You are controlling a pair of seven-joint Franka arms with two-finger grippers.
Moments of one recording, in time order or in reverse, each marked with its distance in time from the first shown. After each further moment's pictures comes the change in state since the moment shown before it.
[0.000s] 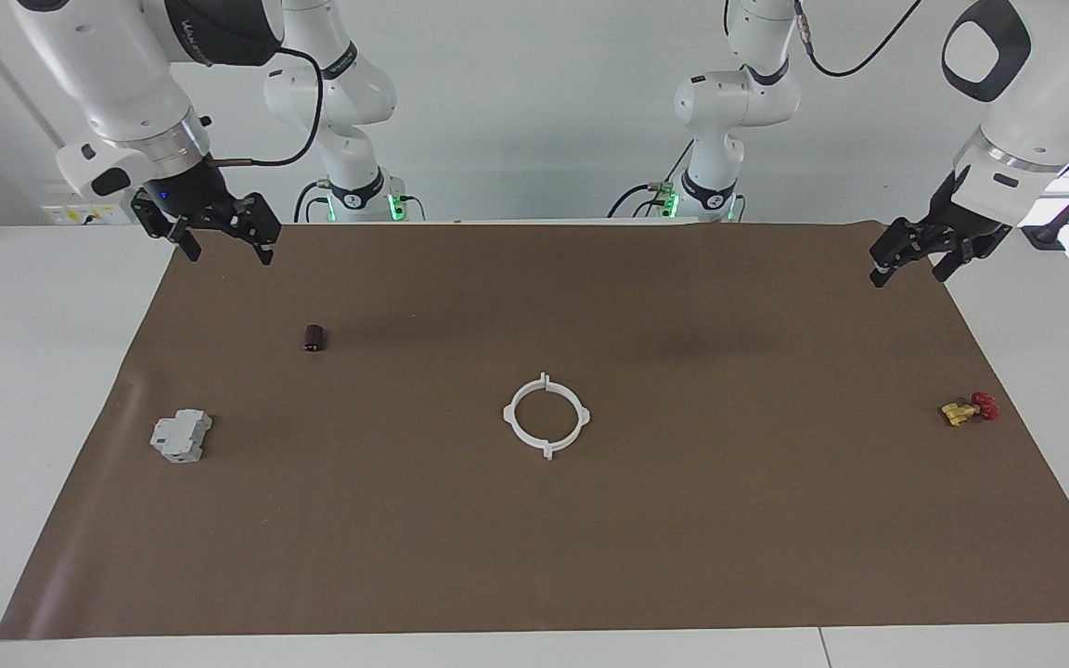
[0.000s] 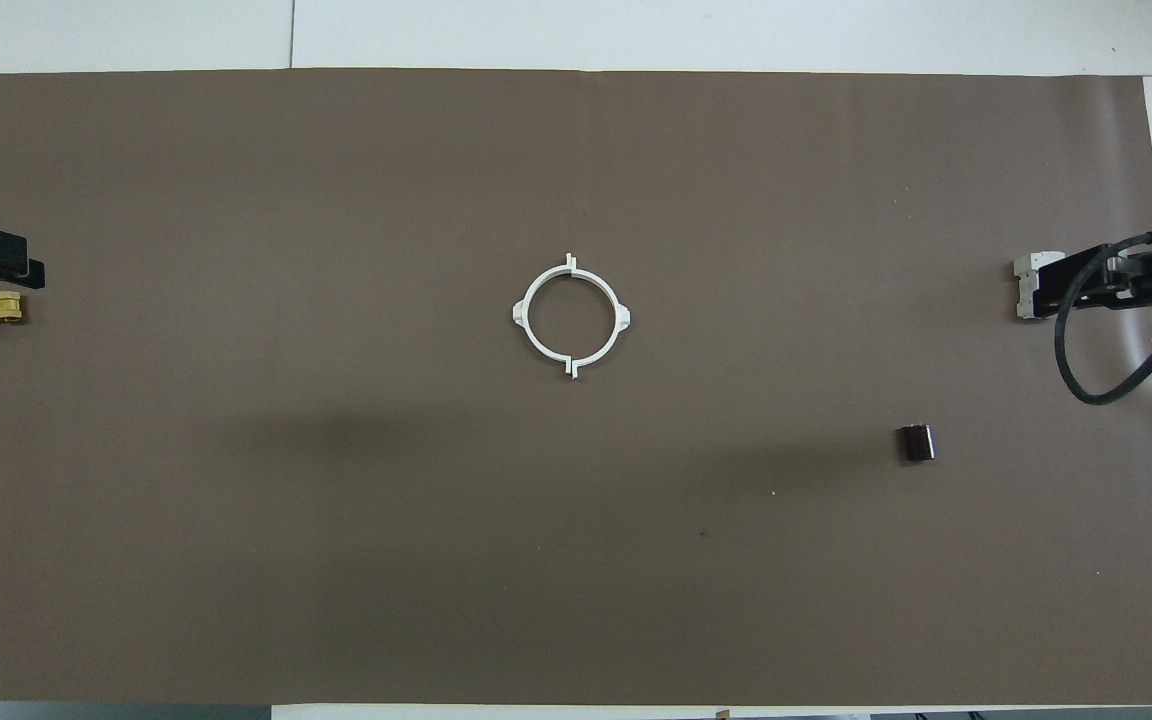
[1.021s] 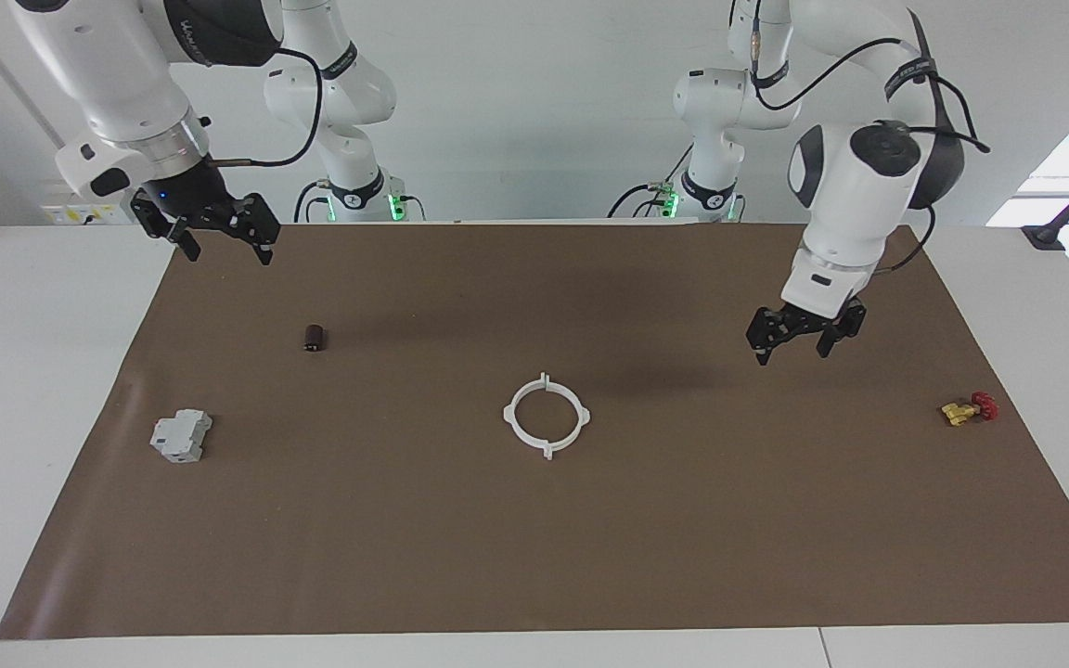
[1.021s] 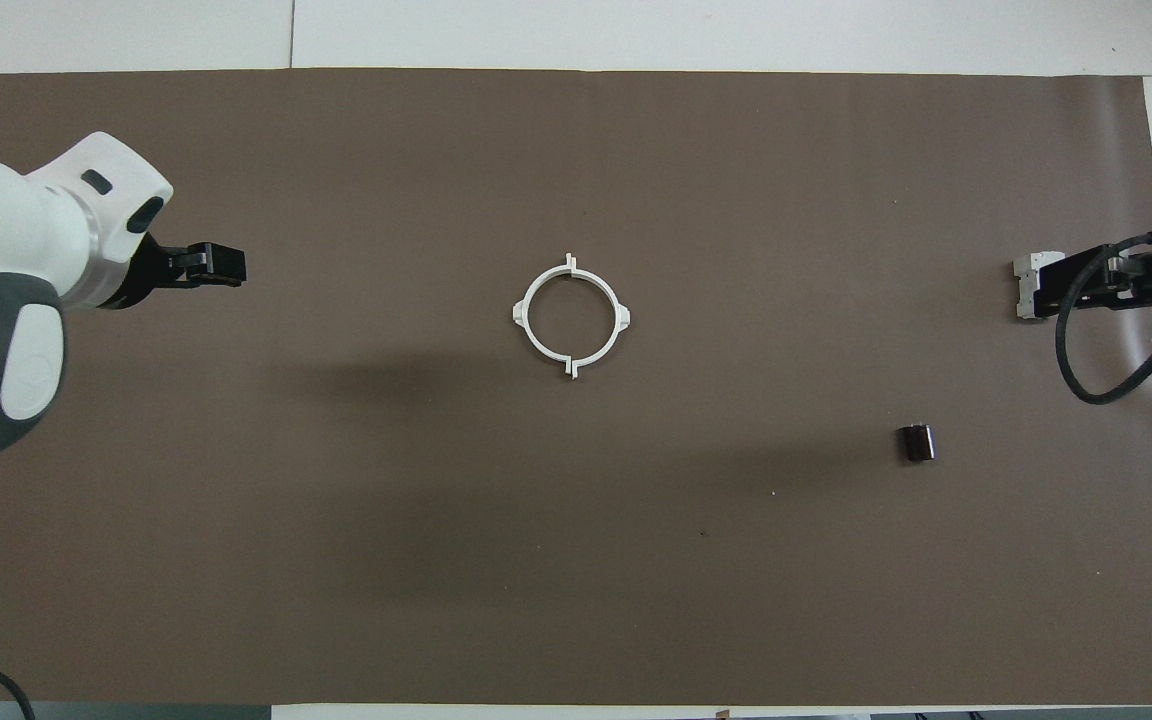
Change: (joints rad) left arm -0.159 -0.009 -0.007 -0.326 0.063 0.431 -0.160; right arm 0.000 0.000 -0.001 -0.001 0.000 0.000 0.000
